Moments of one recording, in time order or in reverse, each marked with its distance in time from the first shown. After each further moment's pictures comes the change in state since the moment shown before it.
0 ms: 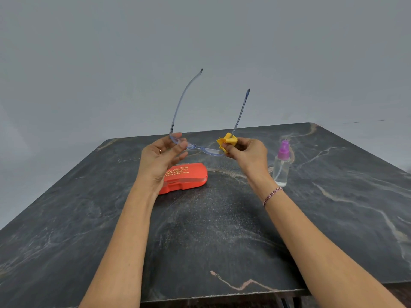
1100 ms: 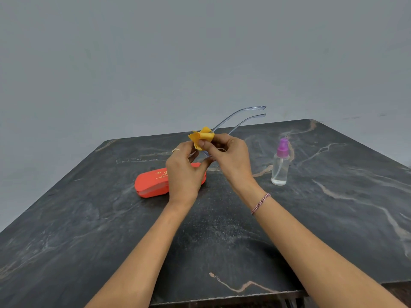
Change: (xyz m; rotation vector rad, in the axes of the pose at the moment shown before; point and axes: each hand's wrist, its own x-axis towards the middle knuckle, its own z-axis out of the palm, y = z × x) left_hand -0.023 -0.030 0.050 0.713 0.170 0.572; right_hand -0.028 -0.022 0.025 0.048 -0.133 -0.189
